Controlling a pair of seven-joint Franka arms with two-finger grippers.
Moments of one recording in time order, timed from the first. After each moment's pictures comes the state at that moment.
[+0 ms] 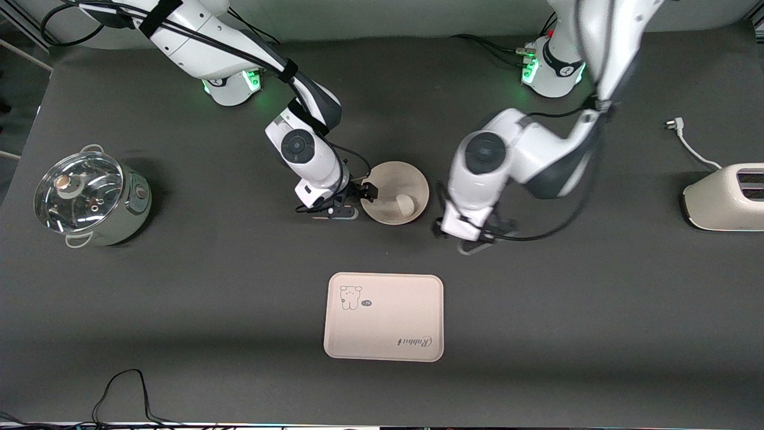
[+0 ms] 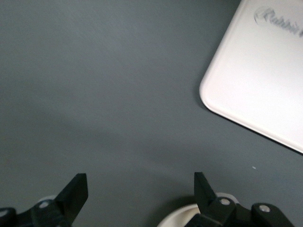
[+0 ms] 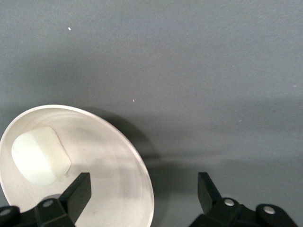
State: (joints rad) left arm -0.05 0.42 -0.51 -1.74 0.25 2.09 -1.04; right arm 0.25 0.53 0.47 -2.07 -0.05 2.62 0.82
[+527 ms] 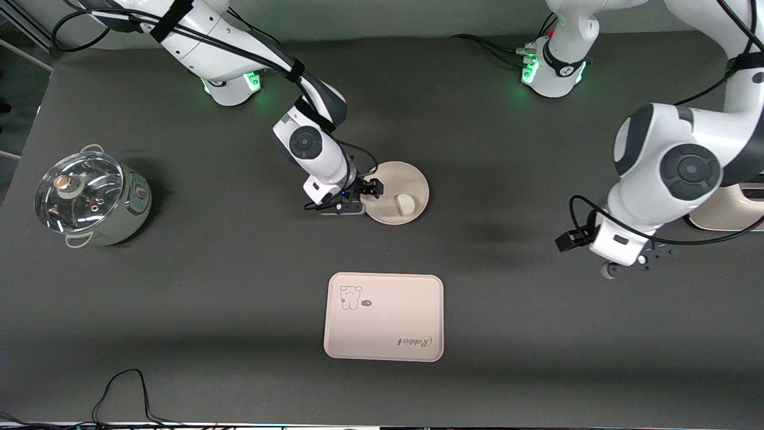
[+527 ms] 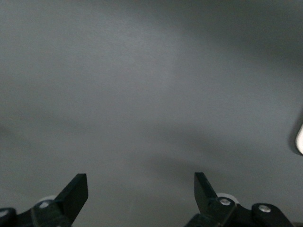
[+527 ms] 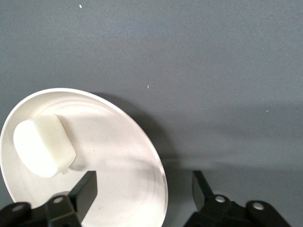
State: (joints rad) left arm 0.07 0.27 -0.28 -1.75 0.15 1.97 -0.55; right arm 0.28 0.55 0.47 -2.07 -0.05 2.66 0.82
